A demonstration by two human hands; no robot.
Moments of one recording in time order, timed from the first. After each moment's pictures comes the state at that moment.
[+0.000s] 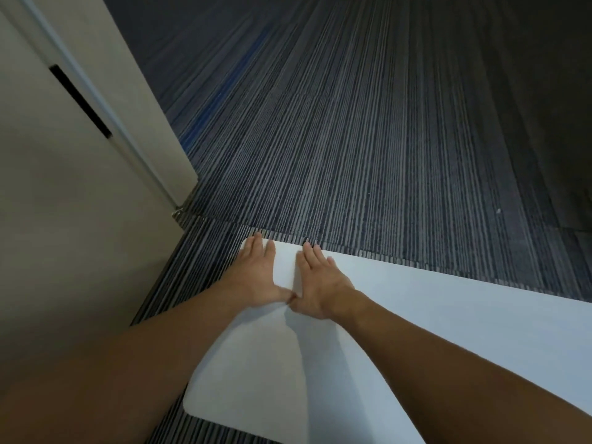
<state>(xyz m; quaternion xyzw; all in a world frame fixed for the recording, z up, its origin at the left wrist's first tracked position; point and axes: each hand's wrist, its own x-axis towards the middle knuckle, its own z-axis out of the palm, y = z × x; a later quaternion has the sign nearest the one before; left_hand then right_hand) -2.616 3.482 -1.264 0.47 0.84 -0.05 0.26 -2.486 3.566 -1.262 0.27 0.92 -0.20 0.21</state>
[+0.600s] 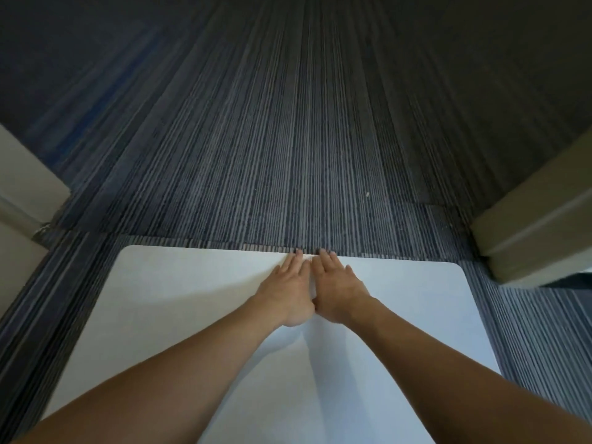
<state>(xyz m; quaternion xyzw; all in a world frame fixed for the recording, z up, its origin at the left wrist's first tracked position) -2.386 3.592 -1.255 0.62 0.72 -0.03 0.31 -2.279 3.645 -1.249 0.41 0.87 -0.17 0.20</state>
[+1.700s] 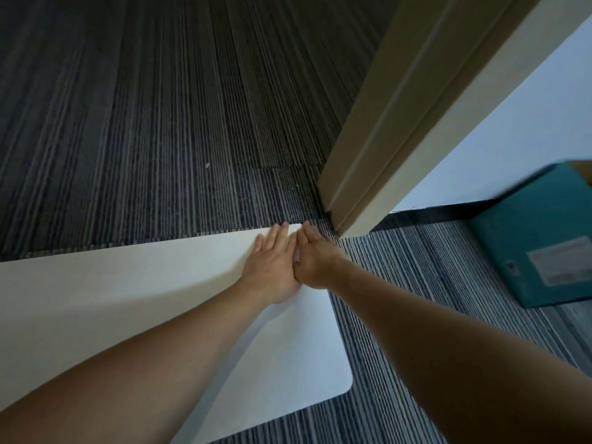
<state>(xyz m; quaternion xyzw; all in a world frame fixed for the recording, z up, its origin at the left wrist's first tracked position) -2.153 3.708 -1.287 0.73 0.64 -0.02 0.23 -2.042 3.747 -1.257 0.51 0.81 -0.15 0.23</state>
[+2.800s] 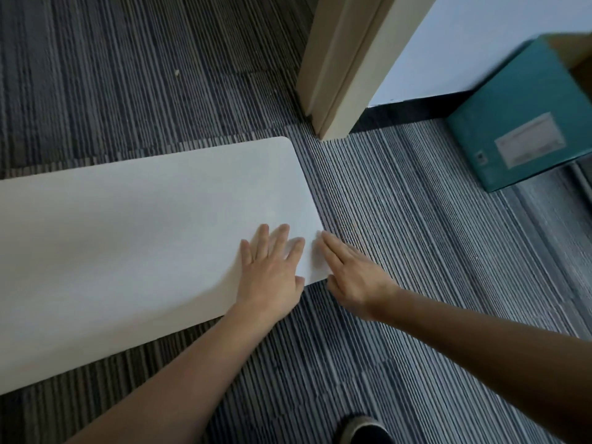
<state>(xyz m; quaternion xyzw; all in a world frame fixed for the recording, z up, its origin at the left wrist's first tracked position) -2.114 3.516 -1.272 0.74 0.62 -0.01 0.25 -1.933 3.538 -1.239 0.48 0.83 -0.23 0.17</state>
